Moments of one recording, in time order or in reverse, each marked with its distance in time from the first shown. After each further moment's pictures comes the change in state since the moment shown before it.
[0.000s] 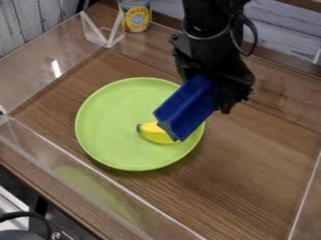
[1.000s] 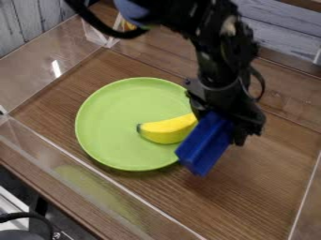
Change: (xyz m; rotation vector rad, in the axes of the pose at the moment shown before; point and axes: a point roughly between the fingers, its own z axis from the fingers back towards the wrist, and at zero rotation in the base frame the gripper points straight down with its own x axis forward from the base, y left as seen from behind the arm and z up) arm -0.003 -0.027 -0.054 -0.041 -0.028 0.059
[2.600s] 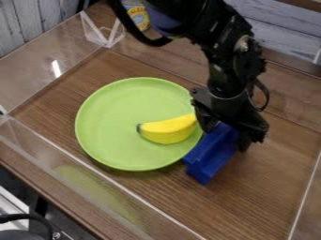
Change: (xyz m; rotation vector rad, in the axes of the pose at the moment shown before) arm 0.005 0.004 -0.023 0.034 0.055 0.020
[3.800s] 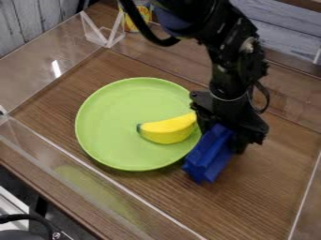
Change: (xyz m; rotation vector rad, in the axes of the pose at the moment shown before) arm -0.003 0.008 -0.006 0.027 0.066 0.053
